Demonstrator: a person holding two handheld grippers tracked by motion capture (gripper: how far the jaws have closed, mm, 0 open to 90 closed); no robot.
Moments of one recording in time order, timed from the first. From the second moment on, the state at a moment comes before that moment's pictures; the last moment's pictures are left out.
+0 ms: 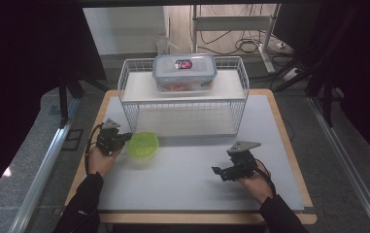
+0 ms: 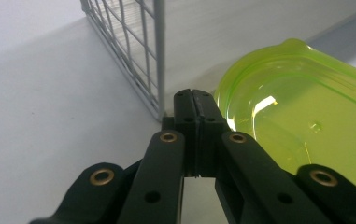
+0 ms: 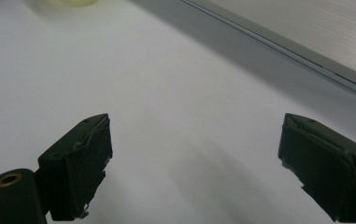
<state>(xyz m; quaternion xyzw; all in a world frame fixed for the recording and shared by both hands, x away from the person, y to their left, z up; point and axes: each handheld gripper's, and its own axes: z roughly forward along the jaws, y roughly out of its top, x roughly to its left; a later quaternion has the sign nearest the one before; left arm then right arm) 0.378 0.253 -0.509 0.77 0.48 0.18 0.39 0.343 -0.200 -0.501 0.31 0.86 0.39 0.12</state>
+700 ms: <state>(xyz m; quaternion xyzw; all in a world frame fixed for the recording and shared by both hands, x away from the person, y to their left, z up) 0.359 0.203 -0.506 0.79 0.44 0.14 0.40 0.344 -0.199 -0.503 0.31 0.86 0.38 0.12</state>
